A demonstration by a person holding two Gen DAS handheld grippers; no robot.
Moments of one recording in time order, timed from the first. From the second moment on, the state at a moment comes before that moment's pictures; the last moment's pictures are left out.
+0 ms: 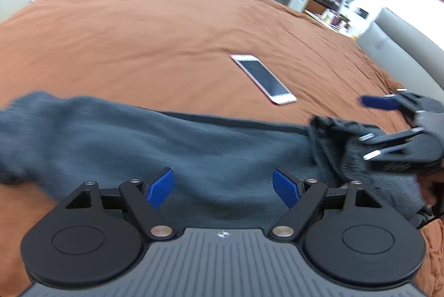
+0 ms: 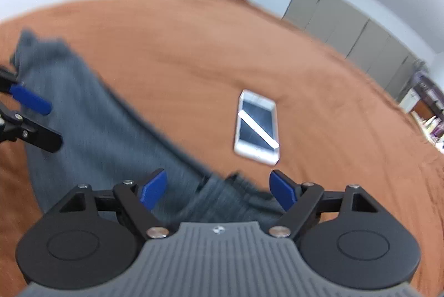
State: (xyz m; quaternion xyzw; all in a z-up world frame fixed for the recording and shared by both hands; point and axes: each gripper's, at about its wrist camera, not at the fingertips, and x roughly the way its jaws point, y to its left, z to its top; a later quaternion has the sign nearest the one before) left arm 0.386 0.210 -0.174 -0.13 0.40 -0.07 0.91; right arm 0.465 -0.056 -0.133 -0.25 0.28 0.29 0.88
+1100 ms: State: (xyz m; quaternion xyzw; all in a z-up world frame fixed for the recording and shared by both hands) left arm 0.411 0.354 -0.234 -0.36 0.35 0.12 0.86; right arm 0.383 -0.041 -0.117 -0.18 0.30 0.37 0.86
